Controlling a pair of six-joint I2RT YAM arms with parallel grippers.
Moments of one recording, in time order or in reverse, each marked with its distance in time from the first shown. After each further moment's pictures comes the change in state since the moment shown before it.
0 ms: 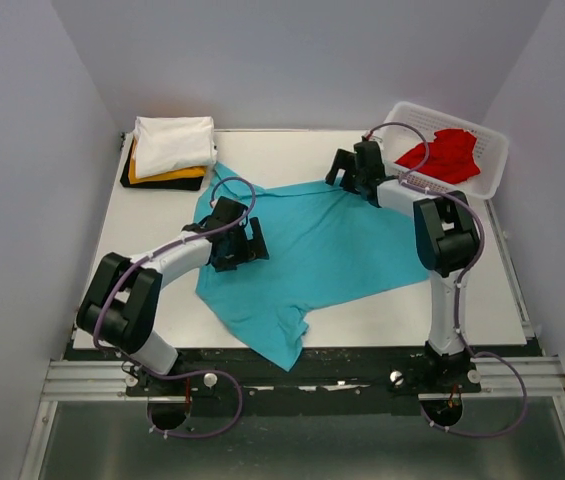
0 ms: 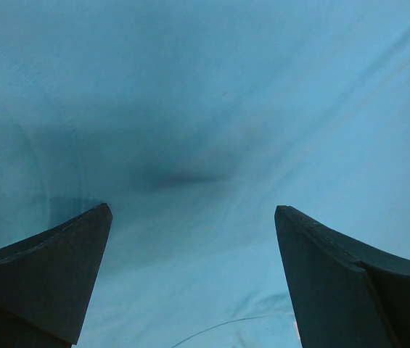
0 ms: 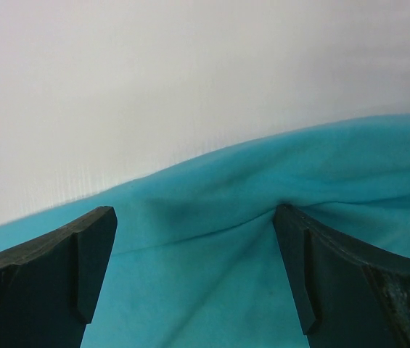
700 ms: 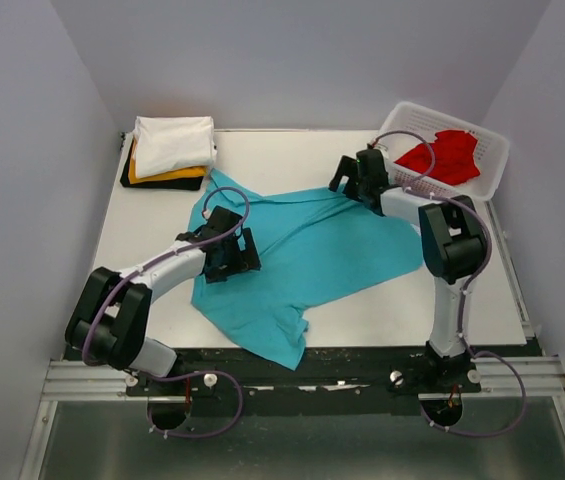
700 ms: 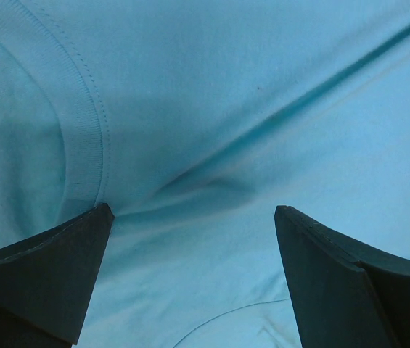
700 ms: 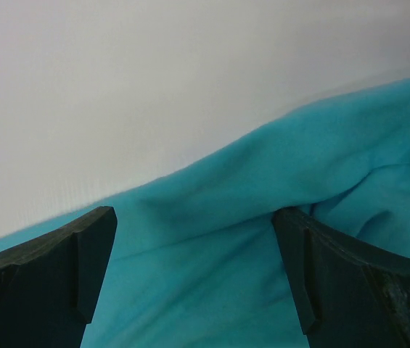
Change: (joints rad) left arm -0.004 -0.112 -0.099 -0.064 -0.068 -0.003; right arm 0.016 -0.006 -0.030 0.033 0.063 0.032
